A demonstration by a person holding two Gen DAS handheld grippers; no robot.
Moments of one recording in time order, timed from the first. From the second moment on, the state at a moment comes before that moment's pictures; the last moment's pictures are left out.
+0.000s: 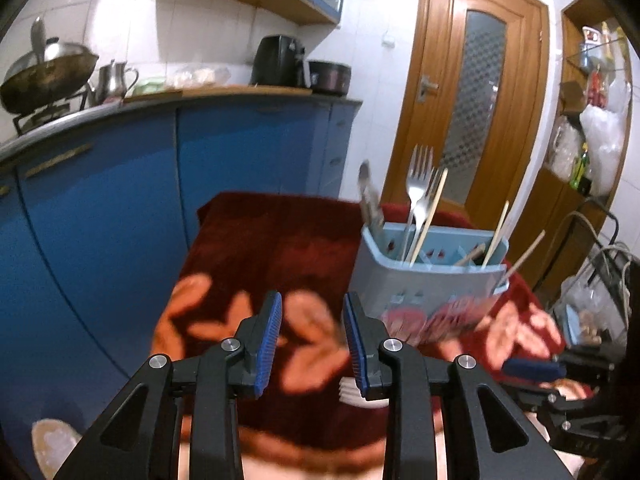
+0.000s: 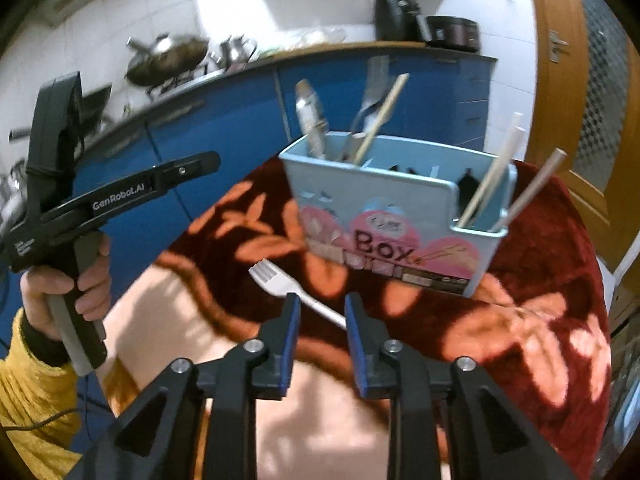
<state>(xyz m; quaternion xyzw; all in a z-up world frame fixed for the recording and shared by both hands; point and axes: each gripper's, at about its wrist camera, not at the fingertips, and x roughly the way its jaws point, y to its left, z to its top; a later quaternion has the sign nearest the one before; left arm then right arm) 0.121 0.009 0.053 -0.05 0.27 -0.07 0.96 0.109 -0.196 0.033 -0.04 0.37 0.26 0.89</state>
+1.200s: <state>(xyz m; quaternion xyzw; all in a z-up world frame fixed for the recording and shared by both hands) 0.095 0.076 0.000 -0.09 0.32 -0.03 0.94 0.149 -0.081 -0.022 -0.14 0.39 0.25 0.88</state>
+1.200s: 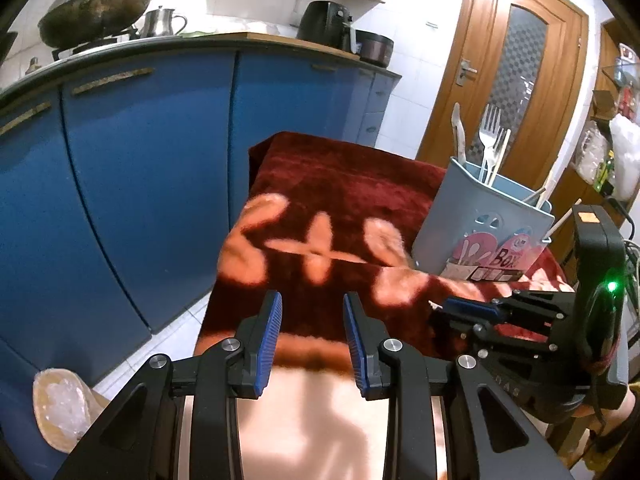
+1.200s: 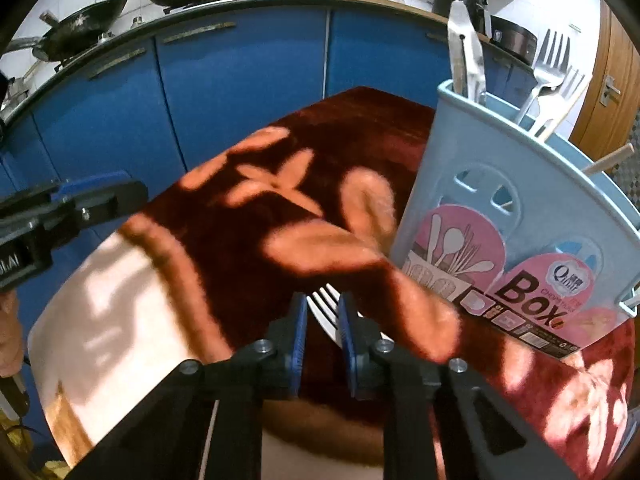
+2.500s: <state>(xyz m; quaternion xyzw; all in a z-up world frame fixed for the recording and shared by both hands) 0.126 -0.024 0.005 -0.07 0.33 -0.13 0.93 0.144 -0.267 0.120 0.12 0.07 0.14 0.98</state>
